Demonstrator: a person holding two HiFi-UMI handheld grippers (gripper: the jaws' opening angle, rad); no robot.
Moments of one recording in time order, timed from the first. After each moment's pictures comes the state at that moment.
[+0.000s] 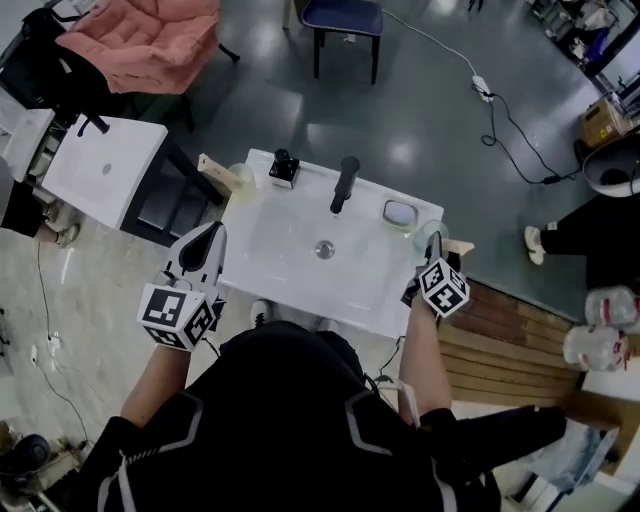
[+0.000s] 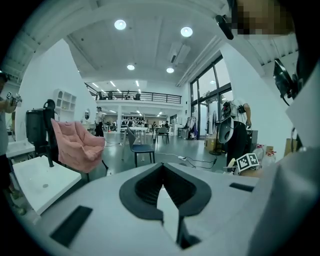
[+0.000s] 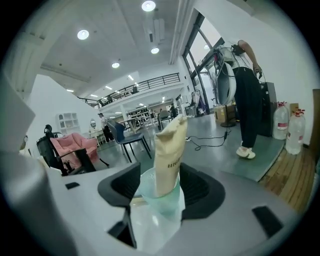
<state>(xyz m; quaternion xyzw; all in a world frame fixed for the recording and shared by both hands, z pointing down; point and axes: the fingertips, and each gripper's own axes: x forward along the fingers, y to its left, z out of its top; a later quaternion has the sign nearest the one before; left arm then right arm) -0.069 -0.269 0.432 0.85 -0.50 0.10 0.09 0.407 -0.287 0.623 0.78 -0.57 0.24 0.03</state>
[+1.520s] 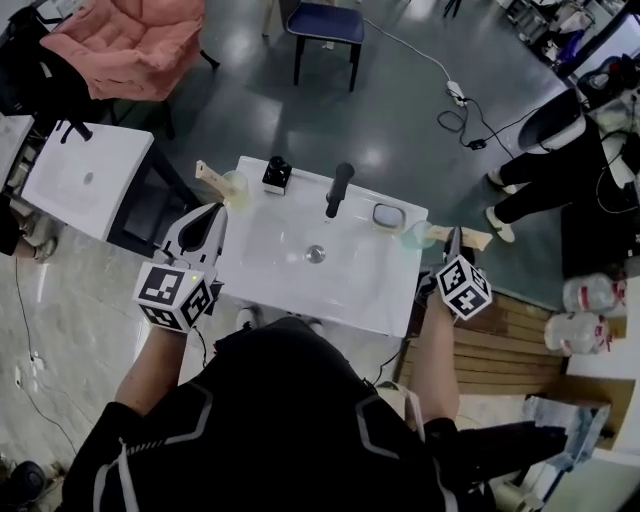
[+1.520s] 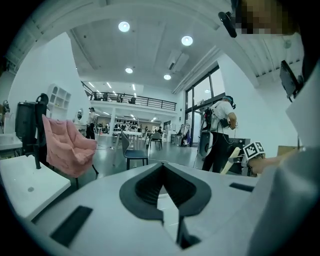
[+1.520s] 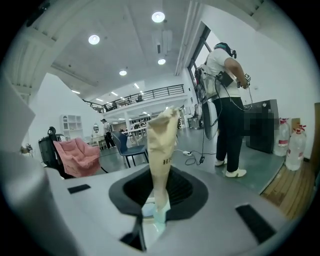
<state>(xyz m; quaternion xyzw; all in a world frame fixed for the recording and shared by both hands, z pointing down) -0.096 -0.306 0.419 0.88 -0.47 0.06 0.09 0.392 -0.279 0.504 0.79 -0.59 0.18 0.02</state>
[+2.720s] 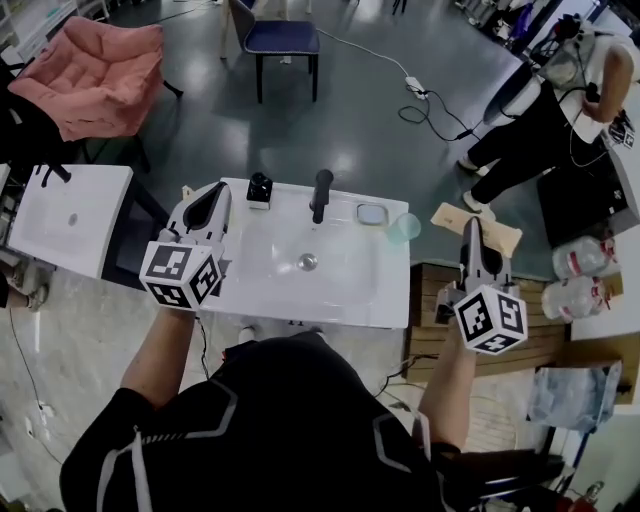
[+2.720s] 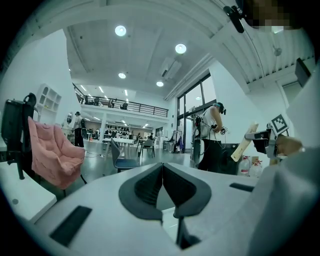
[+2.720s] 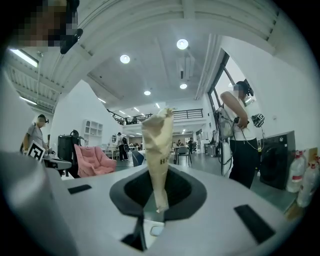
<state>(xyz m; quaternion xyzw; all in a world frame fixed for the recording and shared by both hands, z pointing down) -0.065 -0.356 0.384 0.90 -0.43 0.02 0.06 0.310 -0.212 0.315 0.75 -0.66 0.02 0.00</state>
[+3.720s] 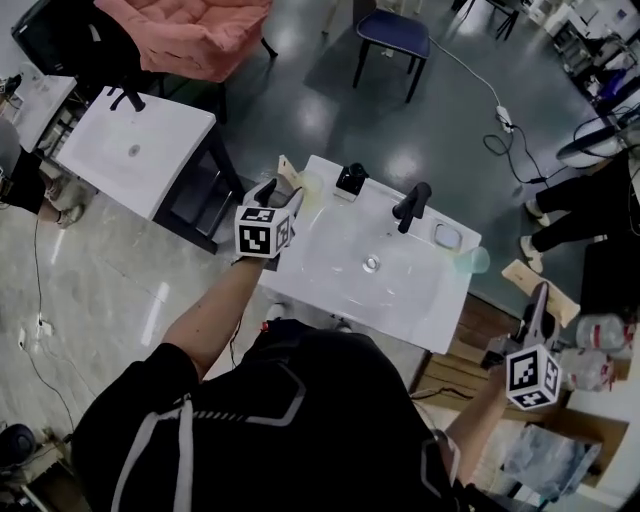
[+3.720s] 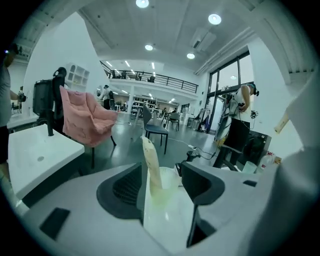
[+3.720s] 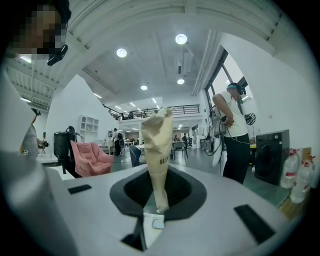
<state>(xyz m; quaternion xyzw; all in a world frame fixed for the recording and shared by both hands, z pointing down) -0.170 -0.415 0.579 0.81 -0.53 0.13 0.21 0.286 -0.210 0.333 0.77 -0.64 0.05 0.02</state>
